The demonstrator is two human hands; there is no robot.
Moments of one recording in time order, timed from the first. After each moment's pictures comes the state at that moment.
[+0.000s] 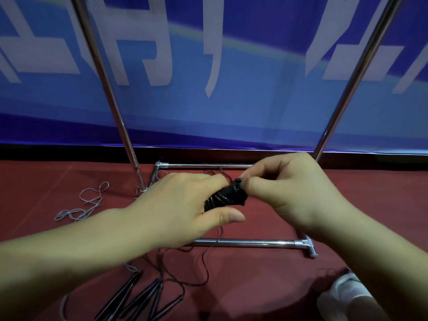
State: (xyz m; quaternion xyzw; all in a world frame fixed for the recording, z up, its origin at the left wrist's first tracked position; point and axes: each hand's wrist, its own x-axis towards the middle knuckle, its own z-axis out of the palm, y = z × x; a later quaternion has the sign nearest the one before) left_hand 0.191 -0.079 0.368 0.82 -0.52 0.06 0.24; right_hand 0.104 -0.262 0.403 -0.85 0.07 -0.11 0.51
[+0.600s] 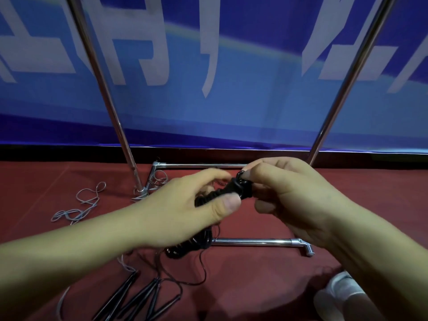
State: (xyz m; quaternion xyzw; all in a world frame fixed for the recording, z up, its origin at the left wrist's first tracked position) left_hand 0.183 -0.081 0.378 0.81 -0.41 -0.20 0.37; right_hand 0.103 -0.264 0.398 -0.68 0.11 -0.01 0.72
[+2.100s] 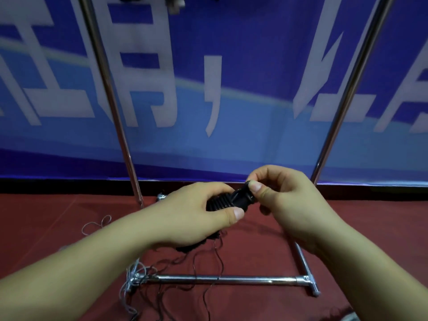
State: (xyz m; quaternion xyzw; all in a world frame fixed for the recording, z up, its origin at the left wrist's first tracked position) left_hand 0.203 -0.093 0.437 0.82 -0.40 -0.19 0.35; right_hand 0.119 -0.275 0.432 -0.79 0.07 -0.16 0.58
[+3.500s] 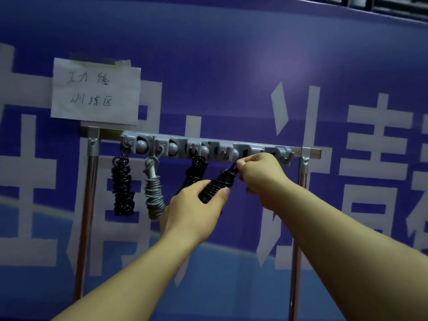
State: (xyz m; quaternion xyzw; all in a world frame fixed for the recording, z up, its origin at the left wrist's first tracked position) left_hand 0.263 -0.195 0.697 0.79 -0.27 0.22 0.51; right_hand 0.212 -0.327 0.774 -0.80 0.11 -0.37 0.46
